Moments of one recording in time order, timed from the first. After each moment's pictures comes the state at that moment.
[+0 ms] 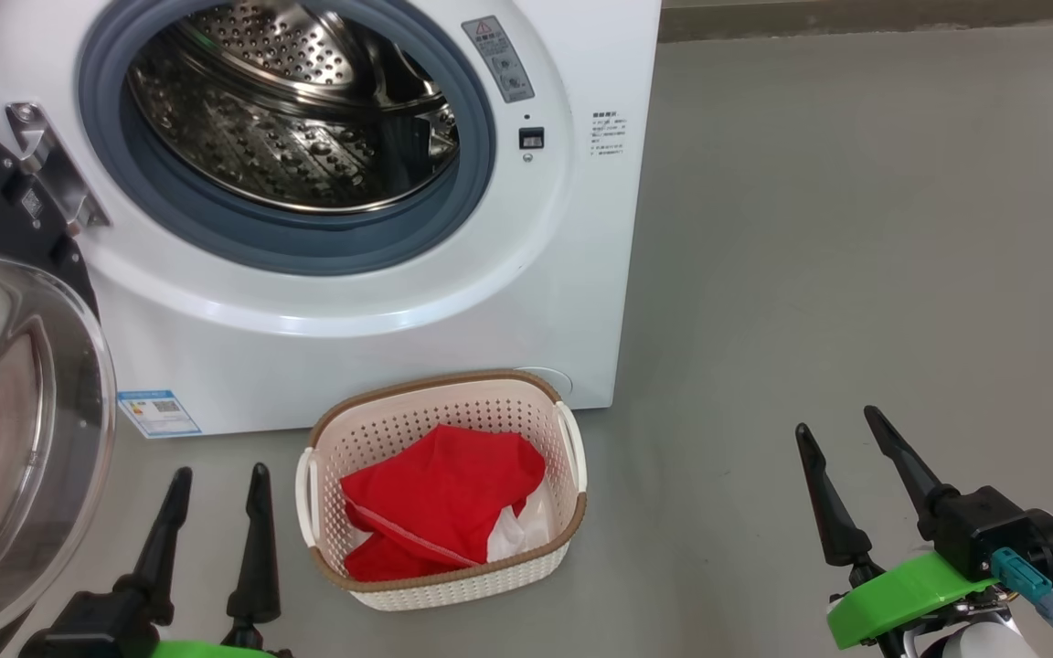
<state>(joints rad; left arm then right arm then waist) -0.02 0.11 -0.04 0.09 -0.29 0.02 -0.25 -0.07 -0.06 0.01 0.25 0.16 0.13 -0.26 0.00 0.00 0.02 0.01</state>
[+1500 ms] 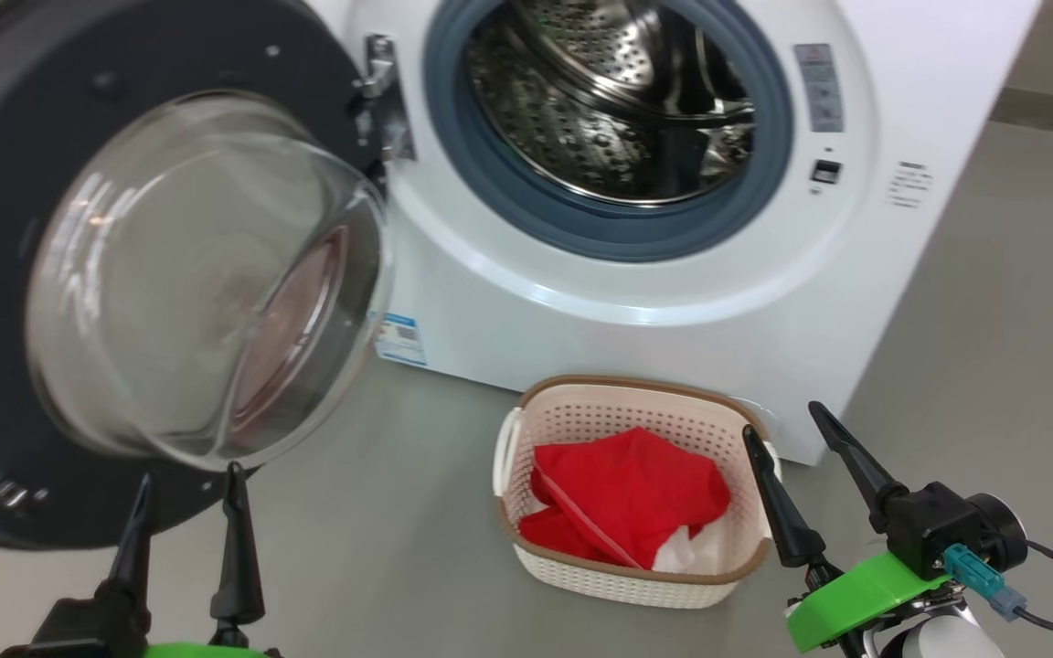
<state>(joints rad) 0.01 0.13 -0.05 0.00 -0.26 0.14 -0.20 -0.09 -0.06 0.11 0.25 0.16 0.13 -0.26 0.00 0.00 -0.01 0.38</state>
